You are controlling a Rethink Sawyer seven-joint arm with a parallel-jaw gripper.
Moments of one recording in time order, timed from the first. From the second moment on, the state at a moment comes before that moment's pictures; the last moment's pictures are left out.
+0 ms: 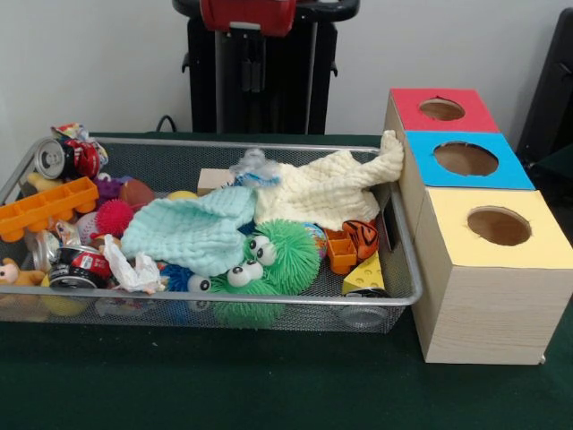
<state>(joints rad) -0.57 -1.01 0.25 2.09 -0.29 0.44 1.82</state>
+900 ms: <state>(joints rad) -0.47 -1.02 0.23 2.09 -0.22 0.46 1.82</state>
